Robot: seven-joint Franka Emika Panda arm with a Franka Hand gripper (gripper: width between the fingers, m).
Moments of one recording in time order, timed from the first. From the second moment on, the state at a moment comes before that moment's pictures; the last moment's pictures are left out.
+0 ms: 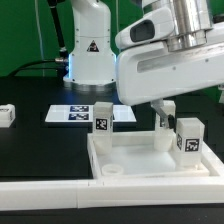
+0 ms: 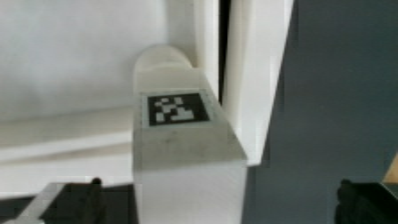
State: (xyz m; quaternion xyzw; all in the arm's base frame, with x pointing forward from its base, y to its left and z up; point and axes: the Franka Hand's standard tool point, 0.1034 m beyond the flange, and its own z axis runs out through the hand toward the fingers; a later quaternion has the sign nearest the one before) arm 0.614 0.116 0.091 -0.99 -0.02 -0.07 0.12
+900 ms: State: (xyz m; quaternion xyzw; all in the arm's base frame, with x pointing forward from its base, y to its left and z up) arm 0.618 0.101 0.076 -1.00 -0.02 0.02 0.08
